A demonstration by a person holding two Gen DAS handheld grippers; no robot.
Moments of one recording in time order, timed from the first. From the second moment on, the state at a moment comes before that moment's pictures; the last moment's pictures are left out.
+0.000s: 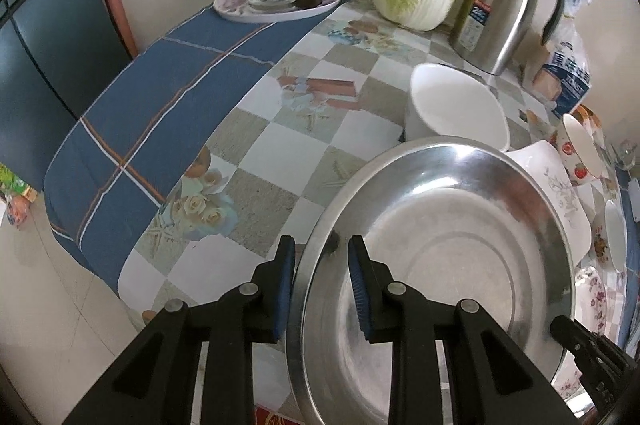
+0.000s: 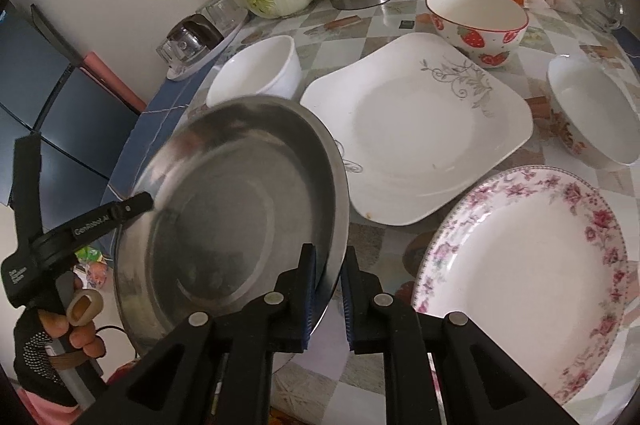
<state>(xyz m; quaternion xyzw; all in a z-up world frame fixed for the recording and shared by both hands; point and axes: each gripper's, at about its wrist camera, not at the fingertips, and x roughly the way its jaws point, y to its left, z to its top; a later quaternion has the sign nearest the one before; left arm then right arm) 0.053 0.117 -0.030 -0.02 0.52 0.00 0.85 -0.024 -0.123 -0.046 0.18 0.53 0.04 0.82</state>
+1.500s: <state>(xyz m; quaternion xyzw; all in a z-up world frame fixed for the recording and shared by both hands) 0.107 -0.045 -0.030 0.07 0.53 -0.09 0.84 -0.021 -0.261 -0.043 0.26 0.47 -0.10 0.84</state>
